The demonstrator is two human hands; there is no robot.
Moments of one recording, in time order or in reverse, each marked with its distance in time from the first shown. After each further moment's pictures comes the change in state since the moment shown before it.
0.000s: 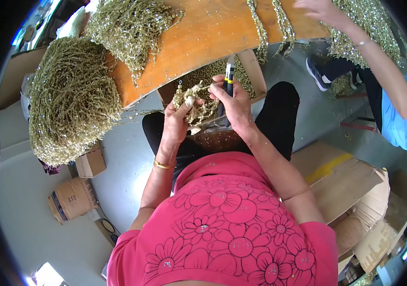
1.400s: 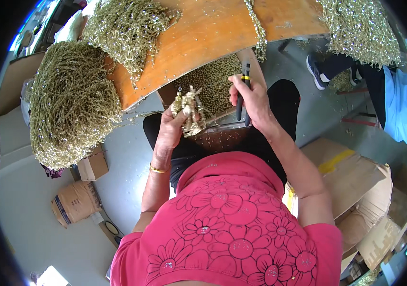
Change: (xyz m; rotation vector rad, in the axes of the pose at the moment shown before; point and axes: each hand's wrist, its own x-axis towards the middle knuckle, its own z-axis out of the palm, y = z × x) left_hand -0.011 0.005 -0.017 -0.055 -0.151 -0.099; right_hand 0.004 -0.025 -0.037 -0.164 -0.065 0.207
